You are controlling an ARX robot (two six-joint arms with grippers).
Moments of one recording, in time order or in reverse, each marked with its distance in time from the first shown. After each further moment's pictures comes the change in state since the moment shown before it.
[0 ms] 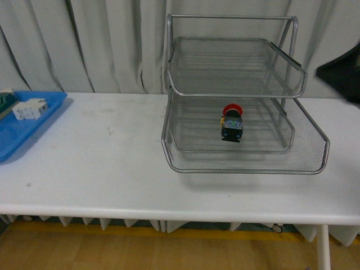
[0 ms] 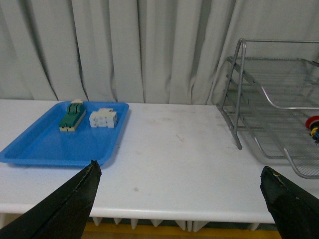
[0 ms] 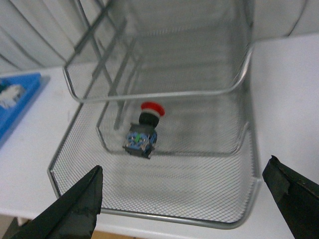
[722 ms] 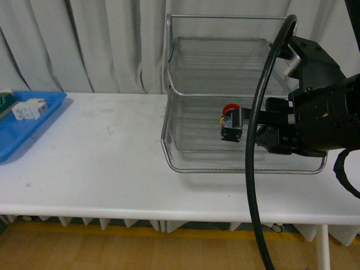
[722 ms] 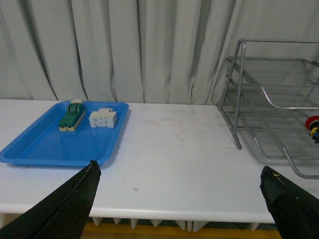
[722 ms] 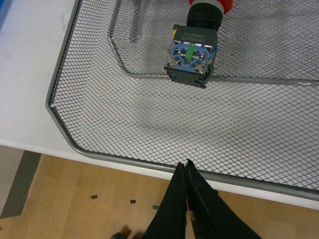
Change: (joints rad) left arm 0.000 0.000 0.000 0.000 0.000 0.000; right arm 0.184 0.278 0.269 -0.364 0.048 0.060
